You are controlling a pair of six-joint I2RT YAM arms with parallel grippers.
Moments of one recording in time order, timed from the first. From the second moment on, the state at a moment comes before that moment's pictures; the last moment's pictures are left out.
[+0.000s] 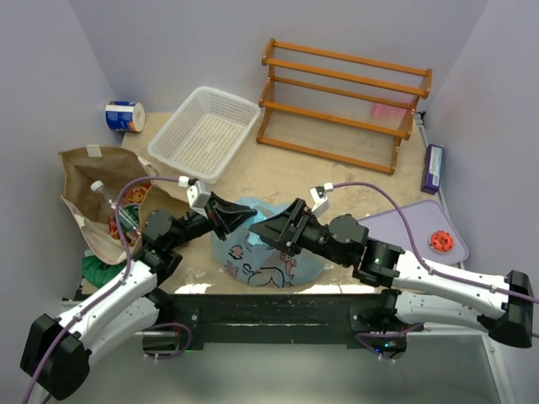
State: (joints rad) left arm -0.54 0.81 0.39 0.65 0.60 -0.40; right arm 1.14 0.93 0.73 0.09 0.13 1.35
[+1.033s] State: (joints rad) left arm -0.62 0.76 0.38 0.63 0.52 -0.33; right arm 1.35 0.98 0.78 -0.01 0.56 1.50
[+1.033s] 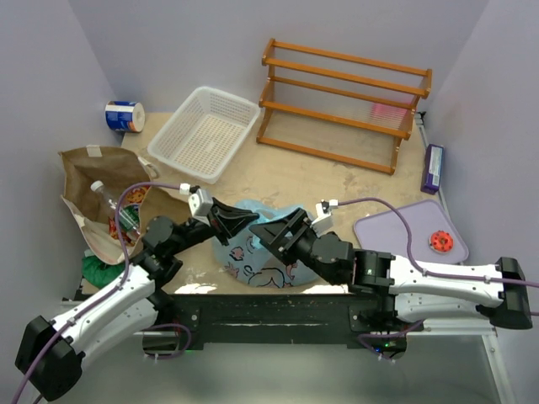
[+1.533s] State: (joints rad) left arm -0.66 0.69 0.36 0.61 0.45 -0.33; right arm 1.36 1.03 0.62 0.20 0.74 1.71
